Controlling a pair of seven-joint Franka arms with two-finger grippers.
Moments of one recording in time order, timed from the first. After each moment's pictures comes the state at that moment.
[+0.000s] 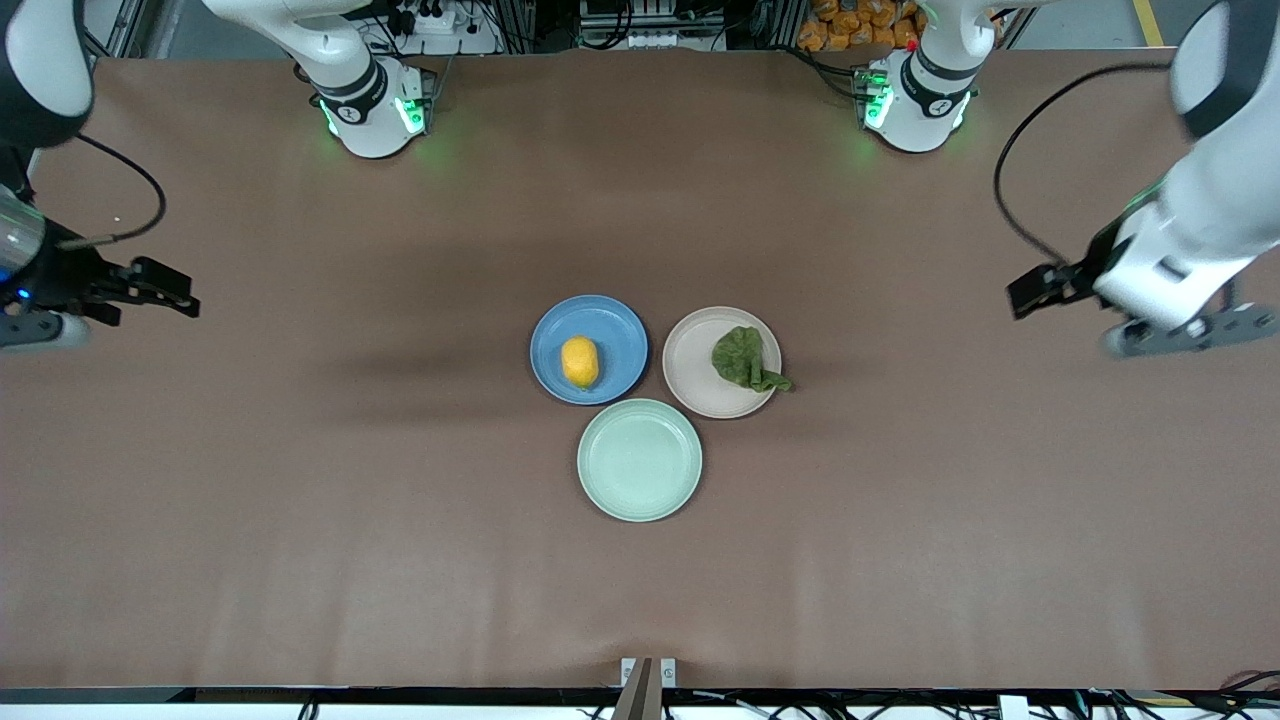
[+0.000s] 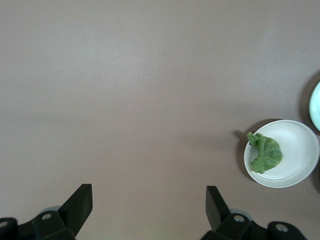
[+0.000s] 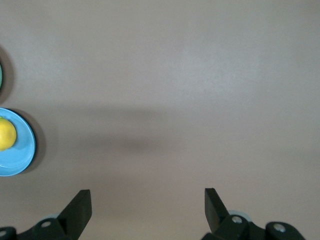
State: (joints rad) left arm 0.05 0.09 -0.21 -1.53 0.04 1.58 -0.28; right arm 0.12 0.03 -0.19 -1.69 0.05 1.70 -0.15
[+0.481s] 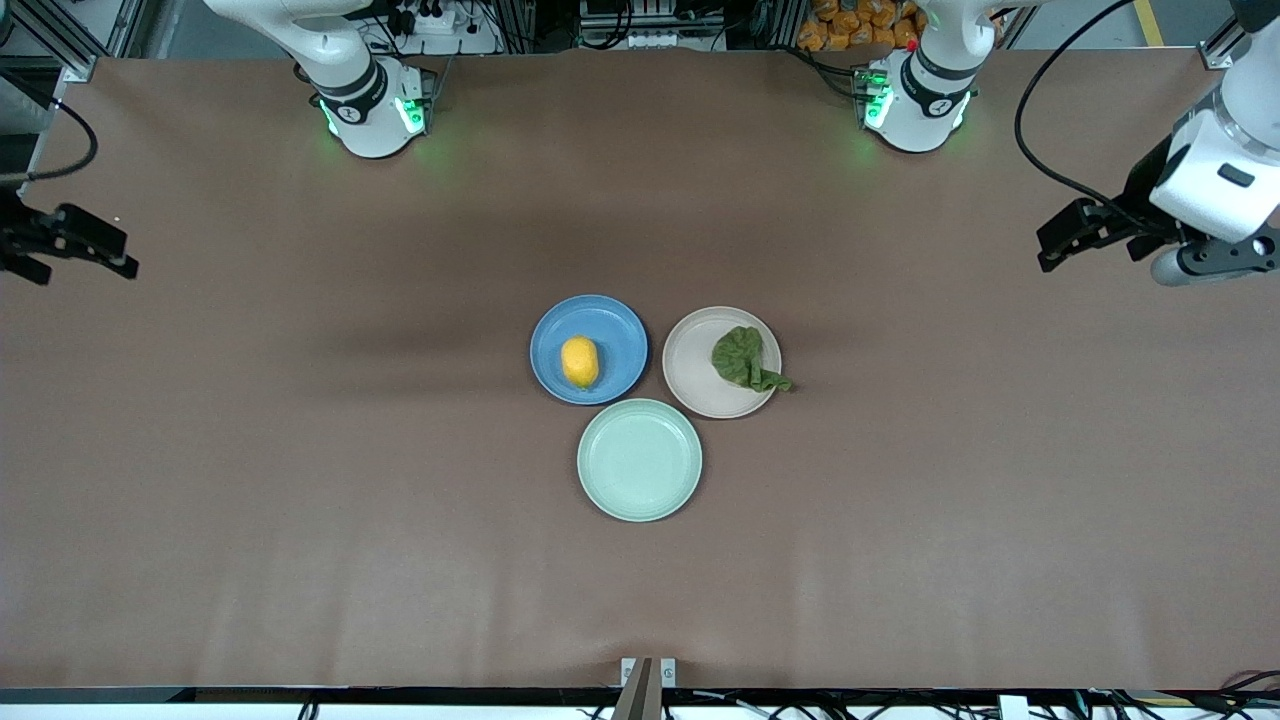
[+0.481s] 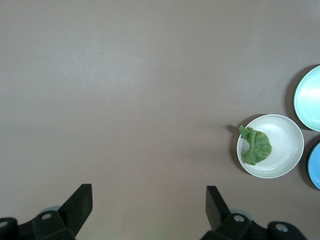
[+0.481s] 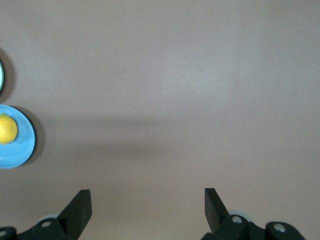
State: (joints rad) left arm 0.06 -0.03 -0.22 -1.61 0.01 1.58 -0.27; right arm 0.09 -0.02 -0.19 -1.60 0.01 1.55 -0.15
